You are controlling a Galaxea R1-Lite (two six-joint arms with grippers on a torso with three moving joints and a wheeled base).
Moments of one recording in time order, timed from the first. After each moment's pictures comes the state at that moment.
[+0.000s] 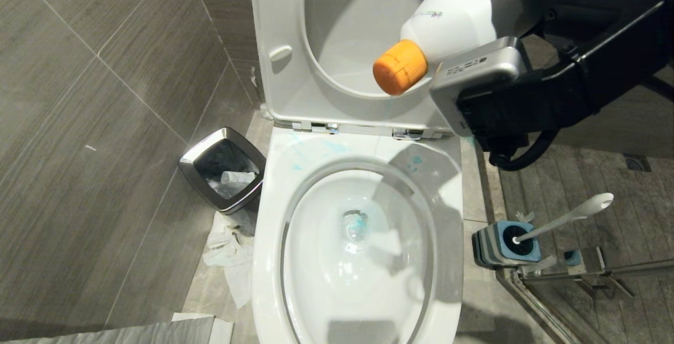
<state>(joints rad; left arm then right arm) 0.00 0.00 0.00 0.00 0.00 0.01 1.11 1.52 -1.51 -0.20 -0.99 -2.35</state>
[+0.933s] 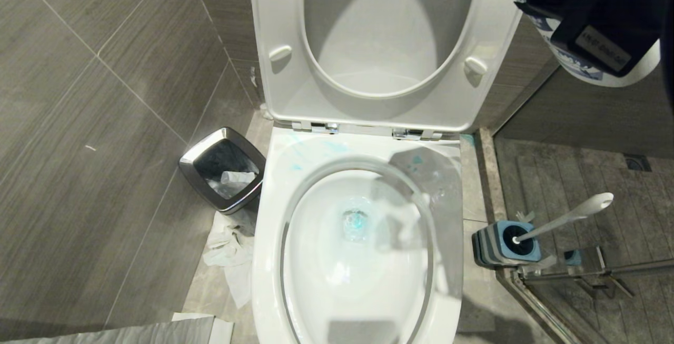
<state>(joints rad) 0.00 0.00 0.00 0.00 0.00 0.01 1.08 1.48 -1.52 -0.20 -1.06 -1.34</state>
